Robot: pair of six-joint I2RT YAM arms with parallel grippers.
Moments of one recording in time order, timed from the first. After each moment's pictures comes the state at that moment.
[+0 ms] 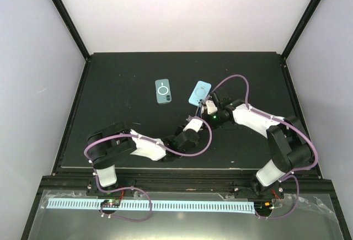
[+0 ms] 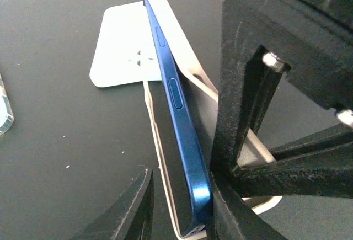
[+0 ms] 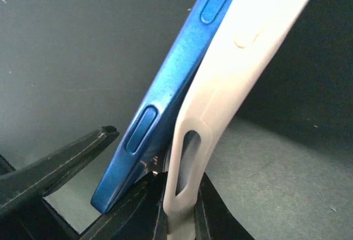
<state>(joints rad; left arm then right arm) -1.14 1.81 0.74 0.50 -0.65 -0.25 0.51 1.59 0.93 -0.52 -0.43 0.34</state>
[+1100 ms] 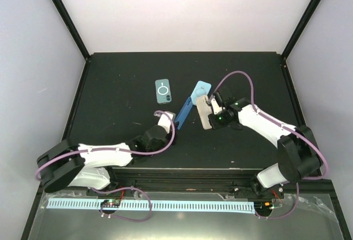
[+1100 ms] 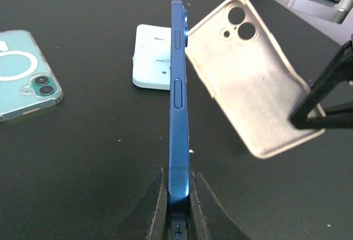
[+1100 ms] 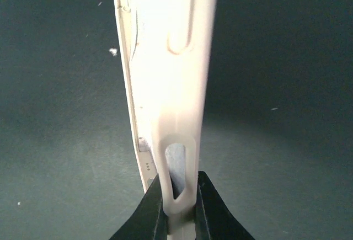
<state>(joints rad) -1.01 1.31 0.43 0.47 -0.42 -0.42 0.52 1.49 0.96 -0.68 -0.12 0.15</state>
